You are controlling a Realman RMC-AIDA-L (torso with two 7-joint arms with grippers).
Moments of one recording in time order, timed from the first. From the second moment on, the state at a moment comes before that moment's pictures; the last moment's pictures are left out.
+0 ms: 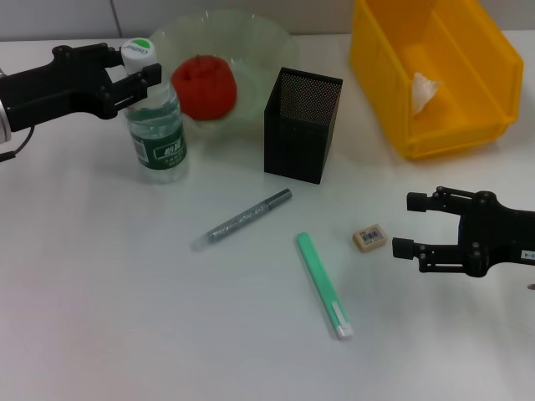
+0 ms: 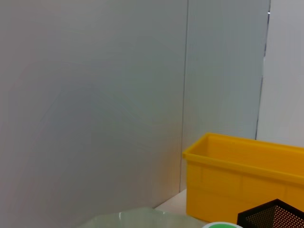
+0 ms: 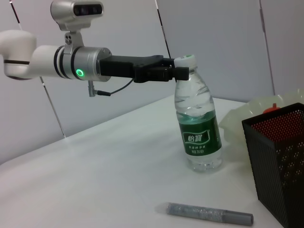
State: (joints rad) left arm -0.54 -2.05 0.67 0.71 1.85 1.33 -1.30; right arm 0.42 2.05 -0.60 -0.59 -2.06 -1.66 1.22
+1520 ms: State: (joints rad) left arm -0.38 -1.99 0.72 0.63 1.87 1.87 -1.16; right arm 0.52 2.03 -0.61 -0.62 -2.05 -1.75 1.35
